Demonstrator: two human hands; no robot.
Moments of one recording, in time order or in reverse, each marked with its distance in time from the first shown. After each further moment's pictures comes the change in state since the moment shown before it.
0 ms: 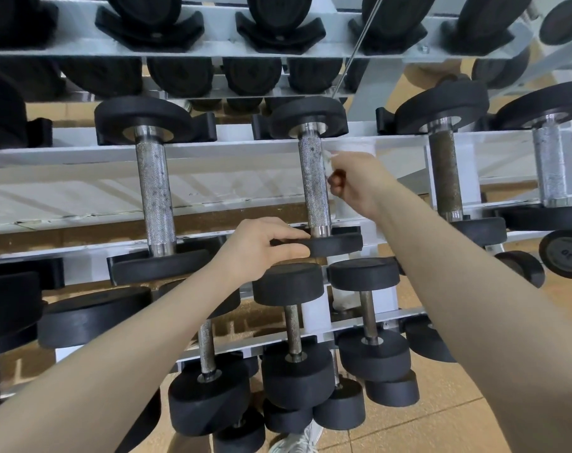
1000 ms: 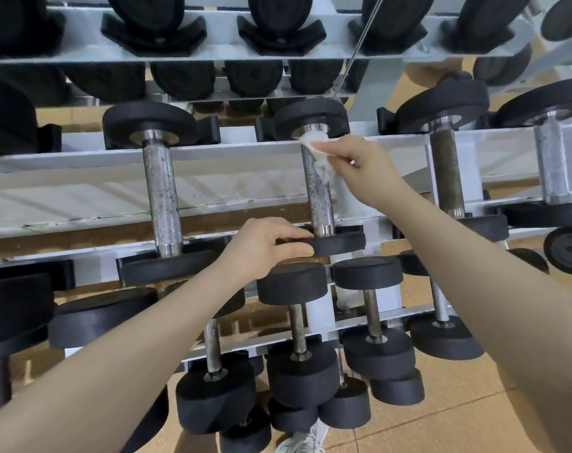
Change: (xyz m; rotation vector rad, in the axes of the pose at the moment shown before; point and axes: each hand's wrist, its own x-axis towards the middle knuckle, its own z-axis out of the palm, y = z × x) left_hand 0.000 0.004 -0.002 0.076 -0.019 -0.032; right_hand -0.016 -0.008 -0.015 -0.887 -0.080 -0.757
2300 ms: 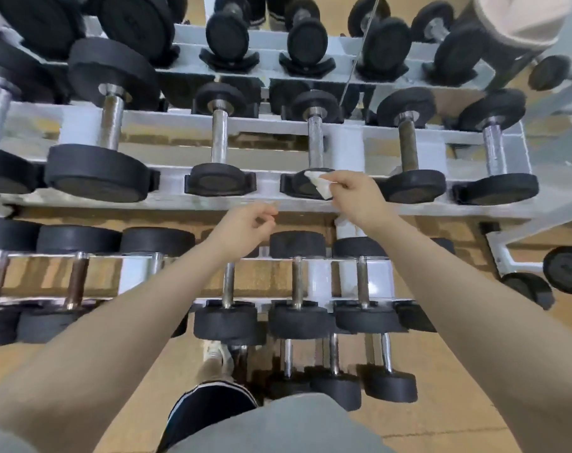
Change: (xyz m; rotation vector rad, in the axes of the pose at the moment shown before) left_hand -0.181 0.041 0.055 0.154 0.288 -0.106; right_hand -0.200 -0.080 -0.014 0.196 -0.030 0.138
